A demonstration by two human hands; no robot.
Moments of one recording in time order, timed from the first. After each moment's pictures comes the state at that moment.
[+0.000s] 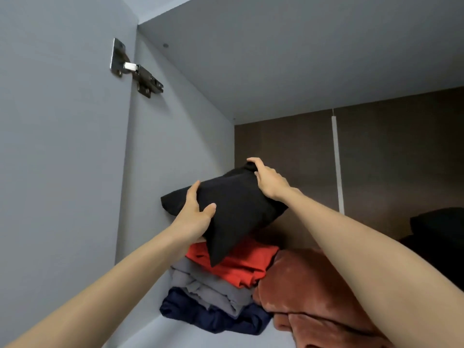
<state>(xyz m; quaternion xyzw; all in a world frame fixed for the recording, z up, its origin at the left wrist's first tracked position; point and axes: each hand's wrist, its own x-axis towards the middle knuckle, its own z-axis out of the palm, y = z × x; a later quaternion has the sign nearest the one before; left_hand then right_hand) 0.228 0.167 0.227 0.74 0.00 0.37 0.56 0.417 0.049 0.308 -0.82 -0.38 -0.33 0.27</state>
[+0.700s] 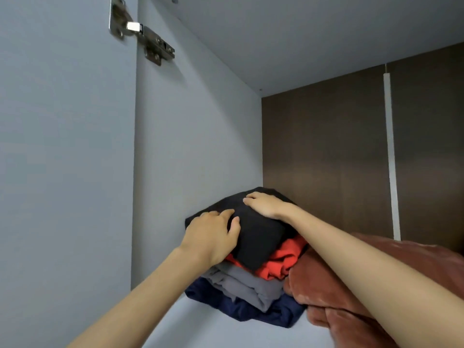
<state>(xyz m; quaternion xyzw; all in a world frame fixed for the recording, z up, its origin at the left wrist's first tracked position) 0.260 0.195 0.177 0.92 0.16 0.36 -0.01 0.441 0.132 0.227 -0.86 -0.42 -0.08 0.27</state>
